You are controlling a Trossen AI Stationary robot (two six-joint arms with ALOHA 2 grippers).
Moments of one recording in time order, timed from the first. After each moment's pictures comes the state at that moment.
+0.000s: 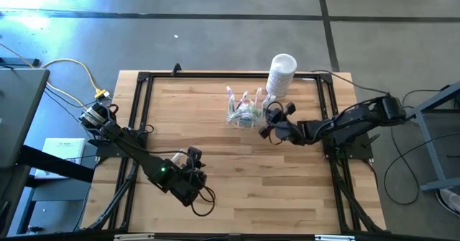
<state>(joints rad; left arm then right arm) -0.65 1.60 1.17 -0.76 -0.64 -0.17 0.07 1.41 0.51 0.33 0.91 0.30</state>
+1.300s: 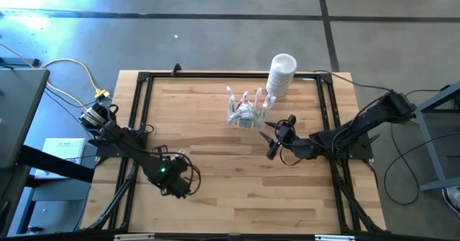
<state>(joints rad) -0.65 1.60 1.16 -1.30 -0.11 -0.95 0.37 1.25 0.51 0.40 0.93 0.21</state>
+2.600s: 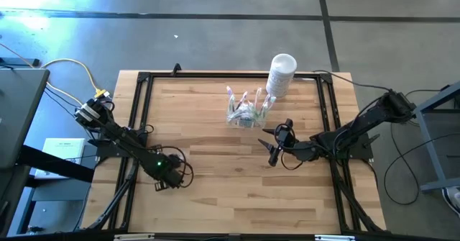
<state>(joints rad) -0.65 1.60 0.71 -0.93 0.07 -0.94 0.41 1.25 0.51 0.40 0.83 0.24</state>
